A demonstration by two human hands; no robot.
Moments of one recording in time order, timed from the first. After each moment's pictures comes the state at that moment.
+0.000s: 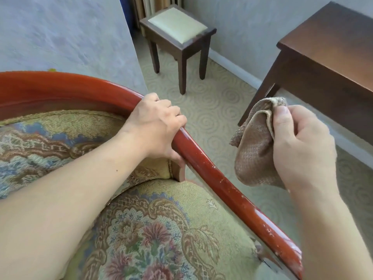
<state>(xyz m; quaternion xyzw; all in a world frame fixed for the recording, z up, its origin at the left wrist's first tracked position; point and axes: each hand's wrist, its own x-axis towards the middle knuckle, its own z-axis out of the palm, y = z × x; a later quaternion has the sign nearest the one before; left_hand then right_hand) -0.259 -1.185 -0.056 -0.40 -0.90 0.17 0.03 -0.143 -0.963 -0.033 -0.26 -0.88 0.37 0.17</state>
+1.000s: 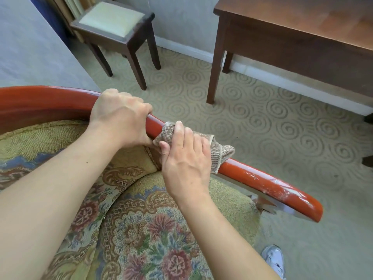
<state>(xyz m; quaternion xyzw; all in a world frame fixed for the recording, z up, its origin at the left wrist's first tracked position) -0.263 -1.176 -0.068 -0.44 -0.88 0.18 0.10 -0.118 -1.104 -0.130 -0.26 -0.95 0.14 0.11</state>
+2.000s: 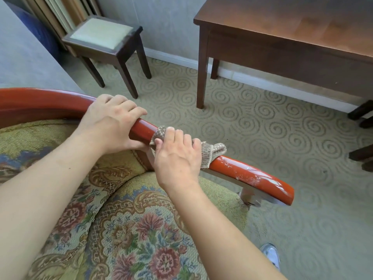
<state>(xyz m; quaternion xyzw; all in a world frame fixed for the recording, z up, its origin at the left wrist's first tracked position) -0.240 -1.178 -0.070 -0.48 -0.86 0.16 0.06 -0.101 -1.082 -0.127 -0.28 -0.94 0.16 0.08</state>
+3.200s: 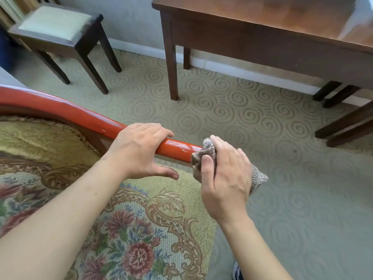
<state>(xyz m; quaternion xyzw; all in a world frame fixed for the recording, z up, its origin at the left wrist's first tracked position) -0.134 -1.098 -0.130 -0.57 -0.82 -0.01 -0.05 0.059 -0.991 -0.145 -0.35 -0.88 0.22 0.25</state>
